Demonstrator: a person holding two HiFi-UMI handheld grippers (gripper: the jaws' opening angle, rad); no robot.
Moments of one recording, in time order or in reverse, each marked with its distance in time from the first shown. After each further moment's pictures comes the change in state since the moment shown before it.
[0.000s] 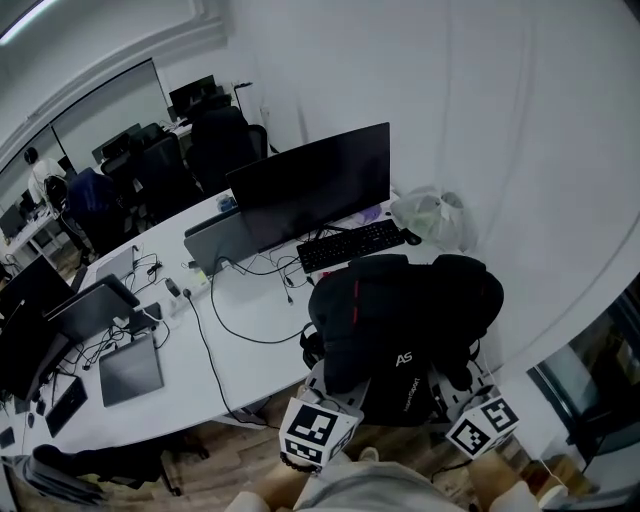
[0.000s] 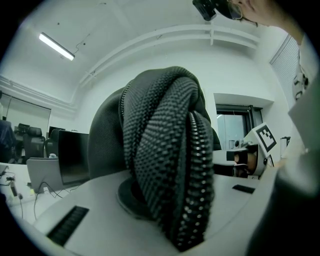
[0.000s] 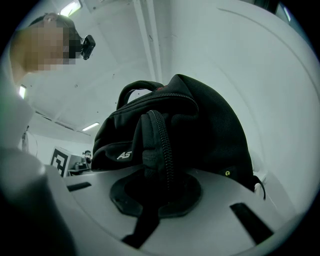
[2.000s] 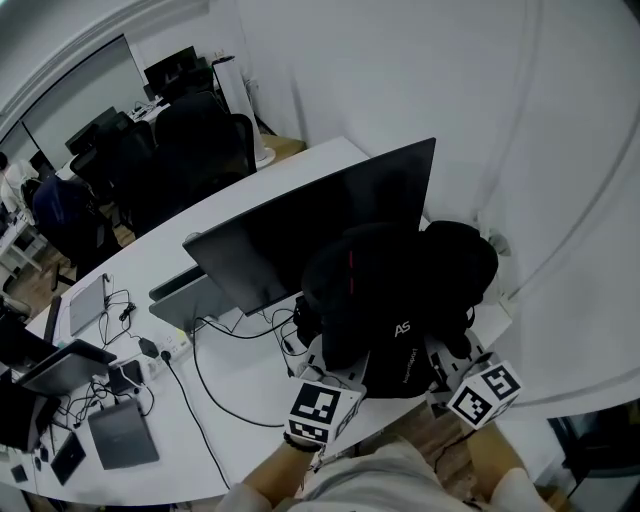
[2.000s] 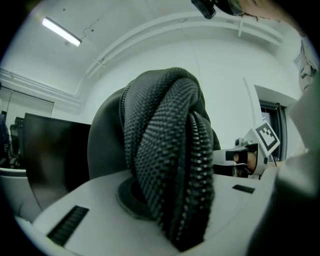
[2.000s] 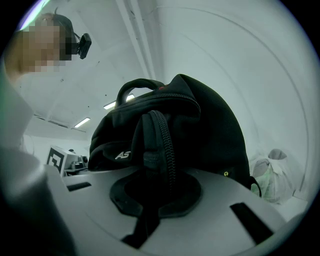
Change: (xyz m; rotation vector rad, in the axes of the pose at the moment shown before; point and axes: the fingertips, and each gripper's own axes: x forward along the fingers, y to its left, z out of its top) left arm 0.271 0.309 -0.002 -0.046 0.051 0.071; right arm 0.367 -0.206 0.020 0.023 0.084 0.011
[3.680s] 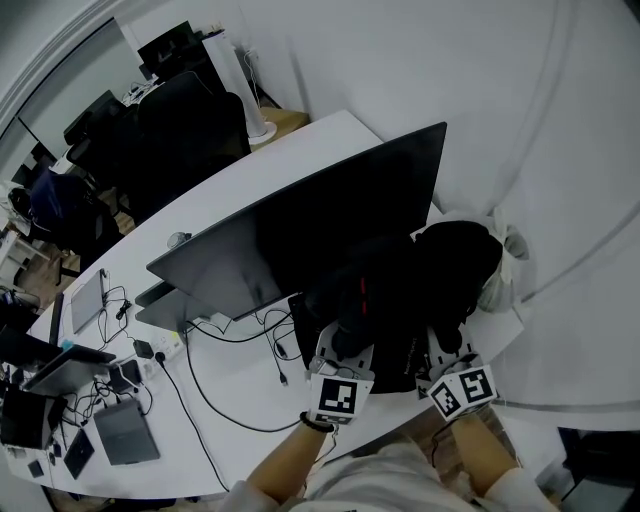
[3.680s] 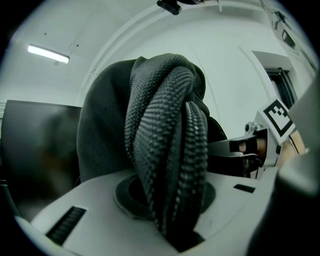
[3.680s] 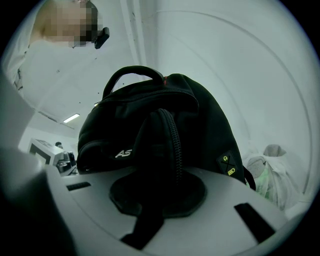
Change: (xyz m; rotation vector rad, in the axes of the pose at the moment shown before) left arm 0.115 0.048 -0.076 0.200 -0.008 0.131; right arm 0.070 -0.116 -0.058 -0.049 -0.077 -0.119
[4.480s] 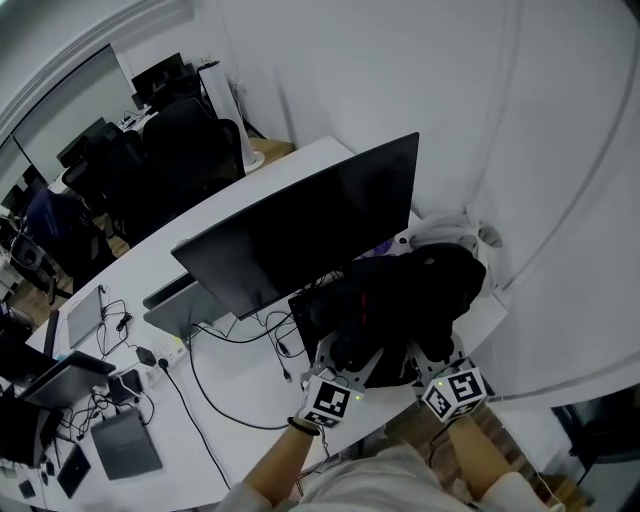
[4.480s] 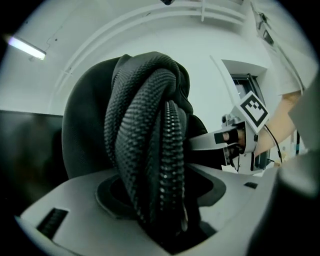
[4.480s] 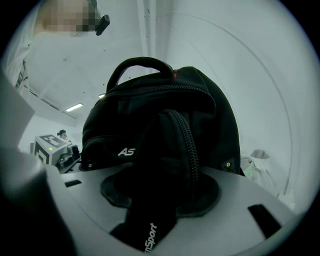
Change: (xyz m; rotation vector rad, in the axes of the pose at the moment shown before) left arm -0.087 -0.057 -0.013 0.108 -0.005 -0.280; right arm -0.075 0.058 -0.021 -0.097 0.040 -0.026
